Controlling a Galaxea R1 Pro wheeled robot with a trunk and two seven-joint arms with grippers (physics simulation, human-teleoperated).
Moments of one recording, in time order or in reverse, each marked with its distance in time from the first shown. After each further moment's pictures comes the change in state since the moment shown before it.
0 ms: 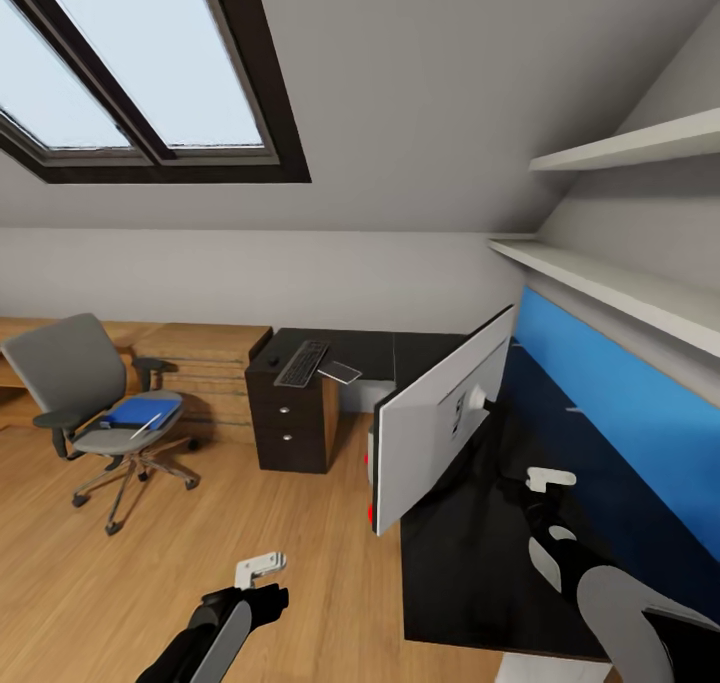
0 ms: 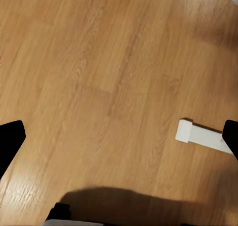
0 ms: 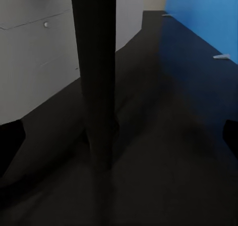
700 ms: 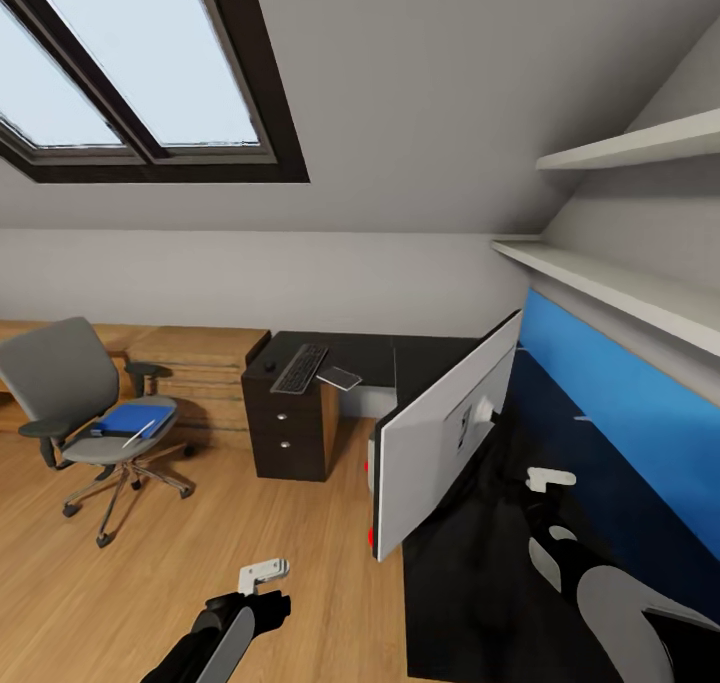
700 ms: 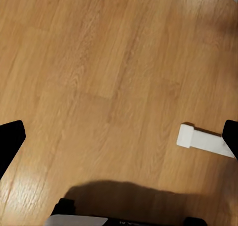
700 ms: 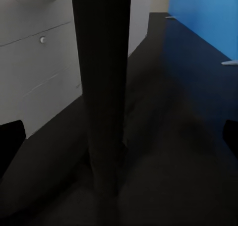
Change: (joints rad) left arm 0.000 0.000 -0.028 0.022 0.000 -0.001 0.001; right arm 0.000 0.000 0.000 0.000 0.001 0.000 -0.001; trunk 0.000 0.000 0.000
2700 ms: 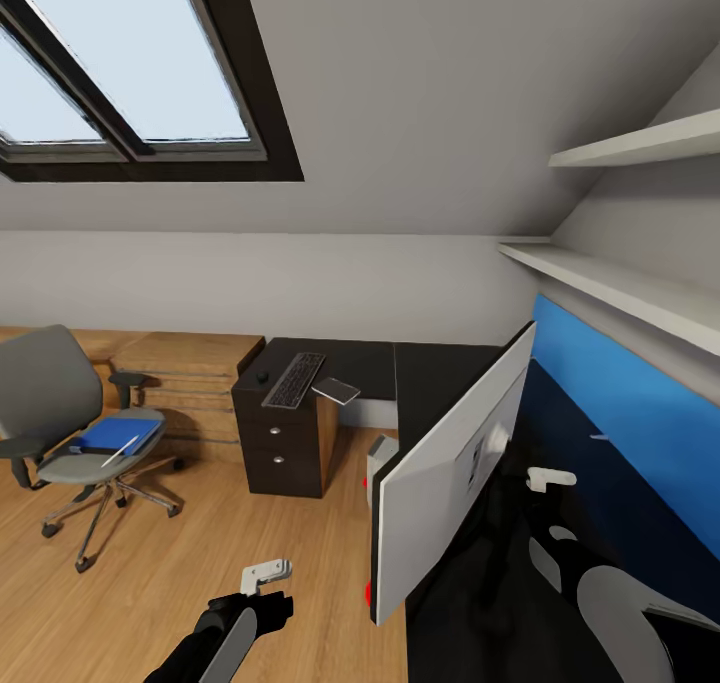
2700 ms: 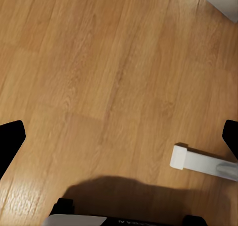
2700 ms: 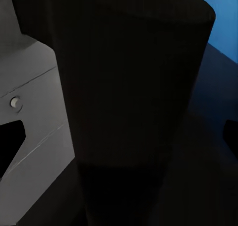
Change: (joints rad) left arm 0.000 -0.003 -0.011 0.000 0.004 0.000 -0.001; right arm 0.000 0.000 0.000 0.000 -0.001 0.000 -0.001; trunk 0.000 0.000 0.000
